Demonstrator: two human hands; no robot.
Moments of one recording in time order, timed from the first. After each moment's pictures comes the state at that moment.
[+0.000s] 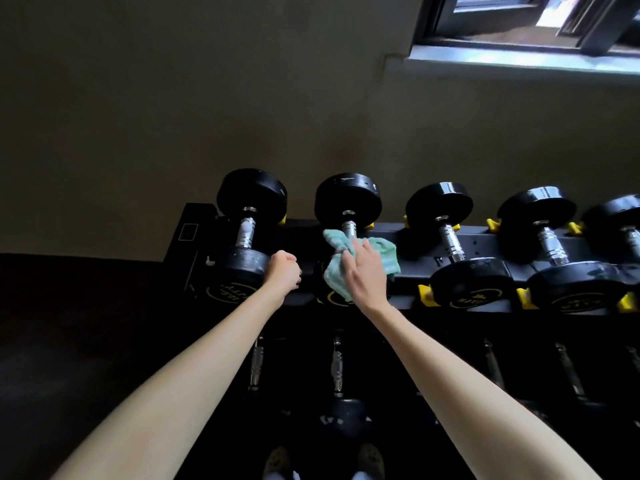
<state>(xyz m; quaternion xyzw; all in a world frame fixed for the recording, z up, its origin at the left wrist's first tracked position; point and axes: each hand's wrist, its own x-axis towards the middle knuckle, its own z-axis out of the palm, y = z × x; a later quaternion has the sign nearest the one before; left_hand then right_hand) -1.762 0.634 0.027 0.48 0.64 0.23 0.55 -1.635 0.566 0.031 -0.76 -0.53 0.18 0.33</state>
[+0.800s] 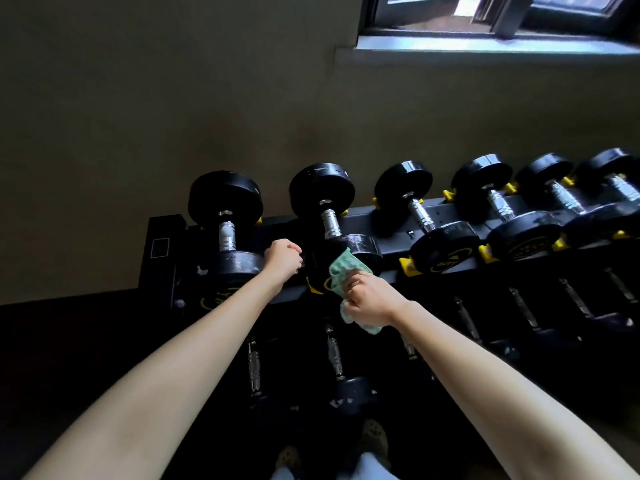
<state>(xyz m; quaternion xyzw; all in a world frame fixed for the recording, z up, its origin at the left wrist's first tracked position) -1.768 0.648 0.034 0.53 0.58 0.20 0.59 -1.639 0.514 0.011 -0.70 -0.70 0.12 0.01</state>
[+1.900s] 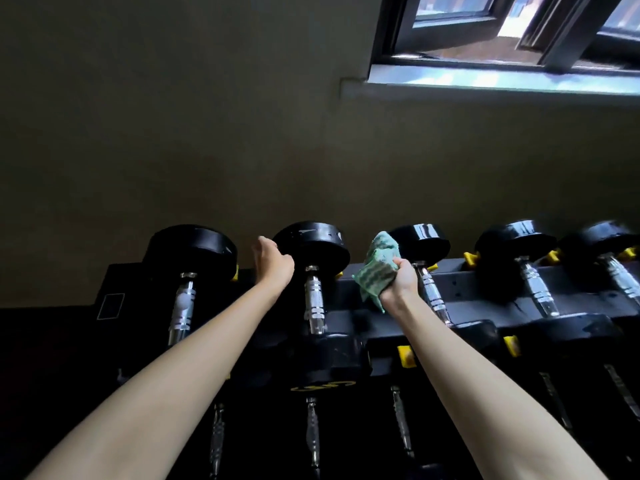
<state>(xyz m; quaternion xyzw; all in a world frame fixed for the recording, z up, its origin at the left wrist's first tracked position) -1.645 0.762 0.036 0.59 0.65 0.21 0.43 -1.472 0.670 0.010 -0.57 0.10 0.45 0.68</state>
